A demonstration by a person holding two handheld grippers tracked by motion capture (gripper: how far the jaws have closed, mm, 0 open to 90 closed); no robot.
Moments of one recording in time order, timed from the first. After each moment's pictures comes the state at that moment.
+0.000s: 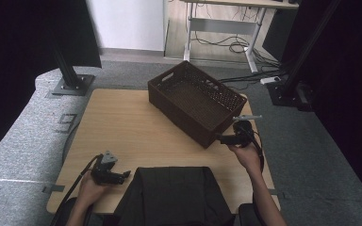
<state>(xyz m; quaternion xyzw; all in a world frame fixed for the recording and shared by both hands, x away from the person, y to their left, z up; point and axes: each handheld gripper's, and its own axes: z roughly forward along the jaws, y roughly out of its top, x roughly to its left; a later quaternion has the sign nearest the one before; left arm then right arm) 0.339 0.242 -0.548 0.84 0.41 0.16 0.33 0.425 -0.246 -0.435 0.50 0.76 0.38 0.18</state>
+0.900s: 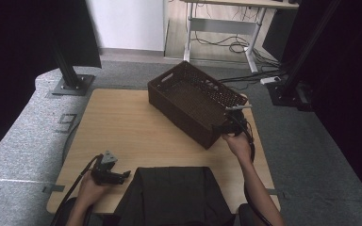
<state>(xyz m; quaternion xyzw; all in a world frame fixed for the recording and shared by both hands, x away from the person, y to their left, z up) 0.338 0.242 -0.548 0.84 0.41 0.16 0.33 0.464 -0.231 -0.438 0.53 0.75 0.34 0.20</state>
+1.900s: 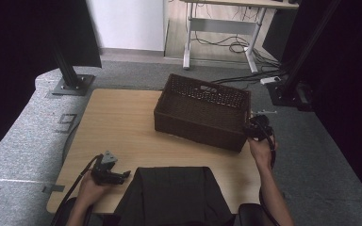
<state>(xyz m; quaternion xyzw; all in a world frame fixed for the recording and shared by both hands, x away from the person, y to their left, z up) 0.338 0.242 -0.548 0.84 0.41 0.16 0.33 0.449 -0.308 -0.447 0.58 0.72 0.28 0.26</state>
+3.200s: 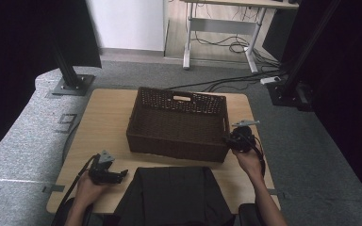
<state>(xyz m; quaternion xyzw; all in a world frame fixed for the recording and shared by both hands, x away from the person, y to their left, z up) 0.338 0.250 -0.548 0.83 0.42 0.17 0.33 0.407 -0.249 -0.450 0.47 0.79 0.34 0.20</state>
